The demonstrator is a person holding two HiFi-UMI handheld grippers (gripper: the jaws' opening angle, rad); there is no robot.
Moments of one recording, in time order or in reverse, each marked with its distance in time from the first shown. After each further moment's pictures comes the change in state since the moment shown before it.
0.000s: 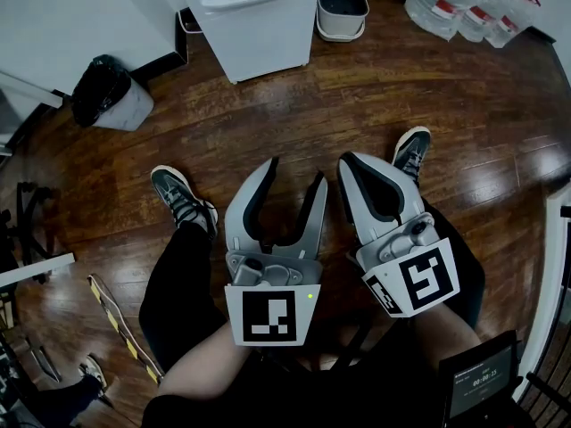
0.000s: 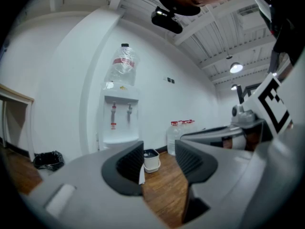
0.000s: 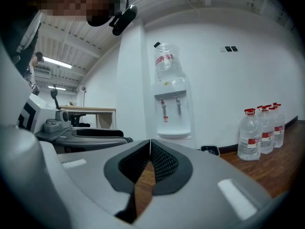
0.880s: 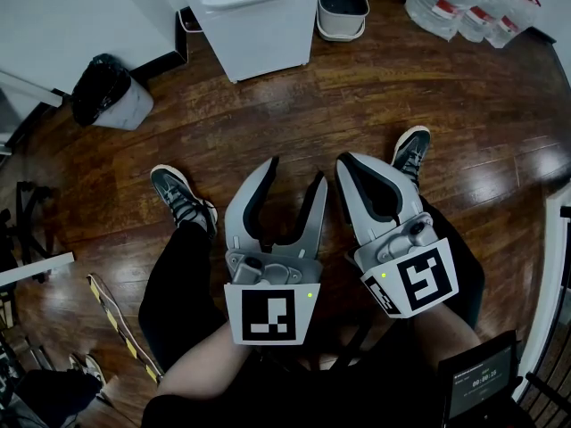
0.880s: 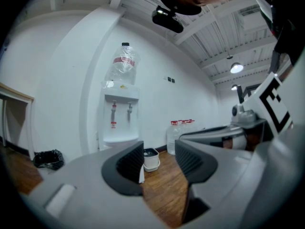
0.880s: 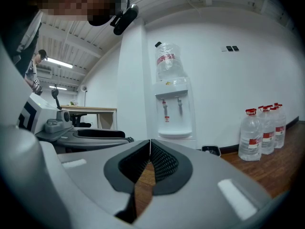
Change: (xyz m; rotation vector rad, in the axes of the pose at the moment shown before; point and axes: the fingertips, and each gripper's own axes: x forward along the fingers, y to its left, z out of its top) left arm 0.000 0.000 -0.001 -0.004 0.008 -0.003; right arm 0.002 0.004 0.001 -0.006 0.002 0.011
